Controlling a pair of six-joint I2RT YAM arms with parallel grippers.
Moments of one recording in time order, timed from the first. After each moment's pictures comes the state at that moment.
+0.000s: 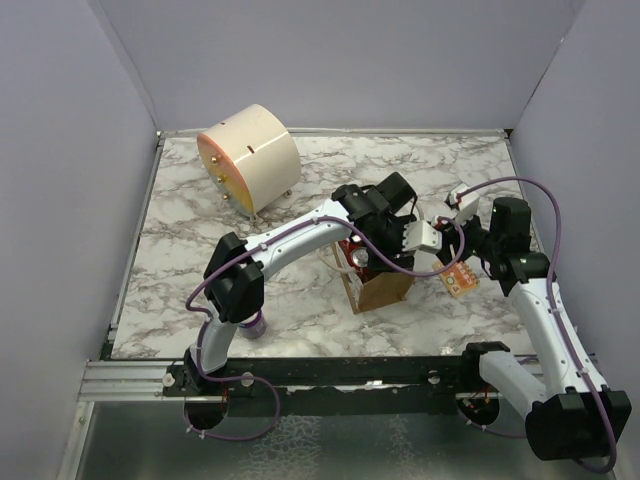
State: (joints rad) left arm -0.96 2.03 1.92 -0.95 0.39 0.66; right arm 0.04 0.92 0.78 -0.49 -0.46 -0.38
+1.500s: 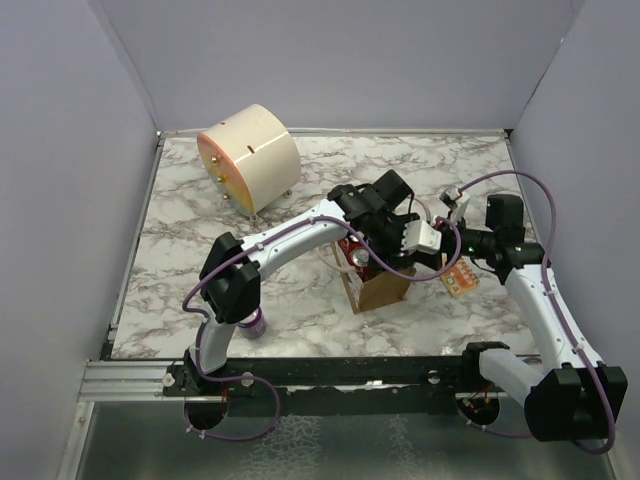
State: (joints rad) left arm -0.96 2.01 1.88 -0.88 0.46 0.75; right arm 0.03 1.01 0.80 -0.55 -0.81 -0.23
